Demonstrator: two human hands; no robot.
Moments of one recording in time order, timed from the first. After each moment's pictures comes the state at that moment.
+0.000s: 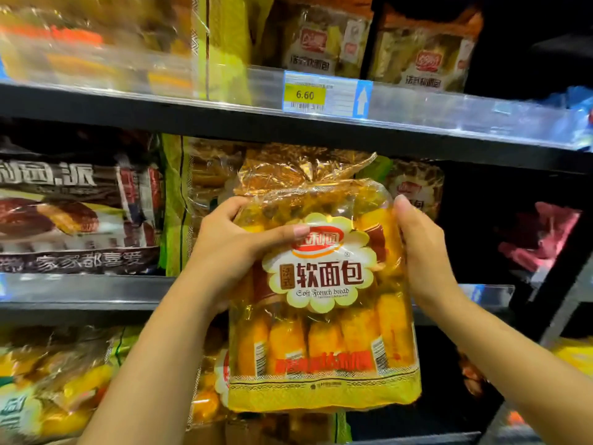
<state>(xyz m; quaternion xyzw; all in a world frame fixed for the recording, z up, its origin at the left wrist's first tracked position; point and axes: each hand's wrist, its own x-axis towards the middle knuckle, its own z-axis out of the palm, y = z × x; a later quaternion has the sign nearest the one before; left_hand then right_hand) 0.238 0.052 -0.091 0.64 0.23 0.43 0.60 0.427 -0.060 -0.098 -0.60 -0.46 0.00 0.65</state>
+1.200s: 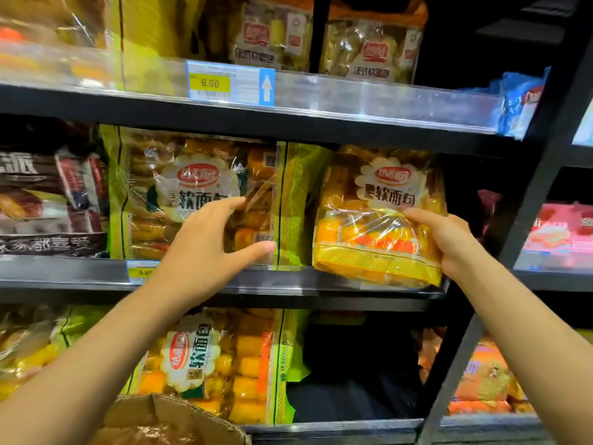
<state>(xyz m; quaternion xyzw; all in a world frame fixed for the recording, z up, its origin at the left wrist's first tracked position) 0.288 0.003 -0.110 0.86 0.30 0.39 0.15 0.590 -0.134 -0.090 -0.60 -0.26 0.21 0.72</state>
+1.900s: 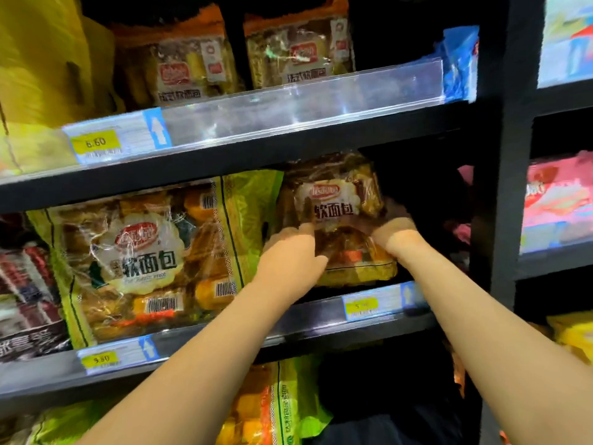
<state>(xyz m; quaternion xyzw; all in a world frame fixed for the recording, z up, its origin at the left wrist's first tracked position) 0.471 -0.009 -0.098 0.92 0.34 0.19 -0.05 0.635 -0.059 -0.108 -0.79 -0.31 0.04 0.52</state>
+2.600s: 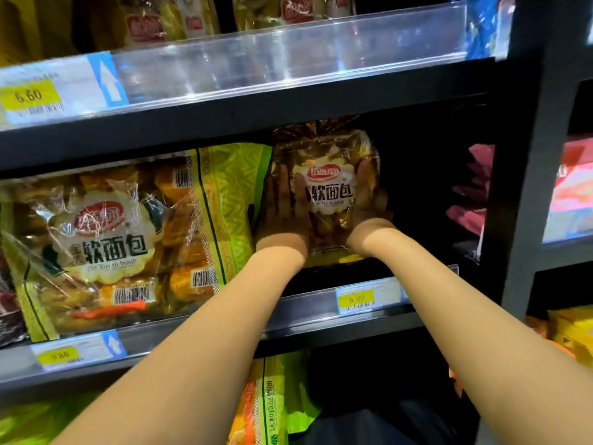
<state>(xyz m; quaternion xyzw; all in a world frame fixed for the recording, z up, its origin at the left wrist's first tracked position) 0.525 0.052 -0.128 0.89 0.37 0.24 -0.09 0.631 -0.026 -0.127 -0.85 -0.35 -0.03 0.39</state>
